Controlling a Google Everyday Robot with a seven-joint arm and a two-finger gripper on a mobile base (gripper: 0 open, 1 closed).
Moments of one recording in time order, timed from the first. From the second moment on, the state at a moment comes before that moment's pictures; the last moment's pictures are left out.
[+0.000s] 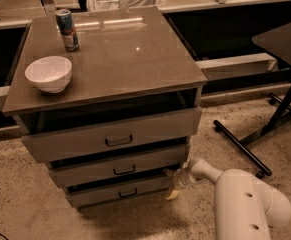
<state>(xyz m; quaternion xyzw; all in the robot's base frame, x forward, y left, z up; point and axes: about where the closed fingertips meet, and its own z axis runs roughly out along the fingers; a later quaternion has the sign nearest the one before) 0.627 -0.118 0.169 -0.71 0.64 0.15 0.27</state>
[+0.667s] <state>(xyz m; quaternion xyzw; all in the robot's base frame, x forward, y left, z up) 0.615 -0.115 0.203 -0.72 0.61 0.16 0.28</state>
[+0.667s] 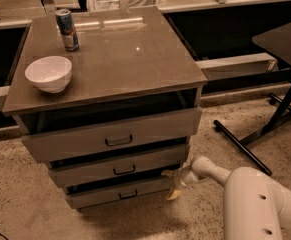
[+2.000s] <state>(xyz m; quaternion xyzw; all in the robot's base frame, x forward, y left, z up) 0.566 -0.111 0.177 -0.75 0.59 0.20 0.22</state>
